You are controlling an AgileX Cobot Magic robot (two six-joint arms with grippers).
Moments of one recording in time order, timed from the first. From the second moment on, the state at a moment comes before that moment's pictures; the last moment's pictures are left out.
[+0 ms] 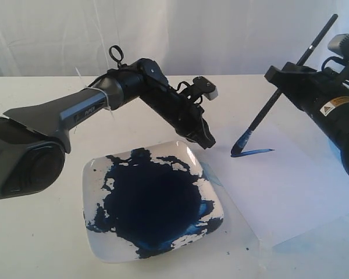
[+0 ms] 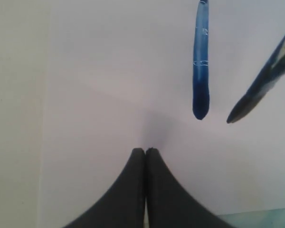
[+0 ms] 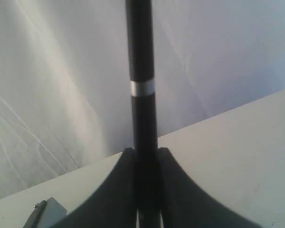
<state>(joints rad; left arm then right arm) -0.58 2.63 -2.41 -0.69 1.04 0.91 0.32 1.67 -0.66 0.05 -0.87 0.41</state>
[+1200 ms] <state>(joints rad) -0.58 2.64 -2.41 -0.68 1.04 0.91 0.32 1.72 -0.70 0.06 -0.79 0.37</state>
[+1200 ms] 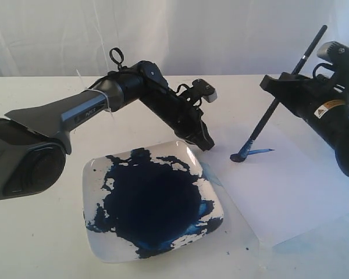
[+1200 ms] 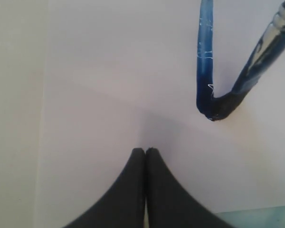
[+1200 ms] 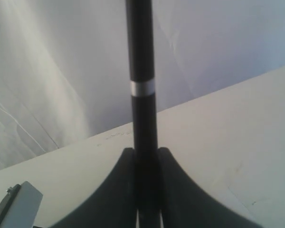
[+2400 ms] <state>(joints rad) -0.58 2.64 -2.41 -0.68 1.04 0.91 0.32 1.54 -0.70 0.41 -0.44 -0.11</state>
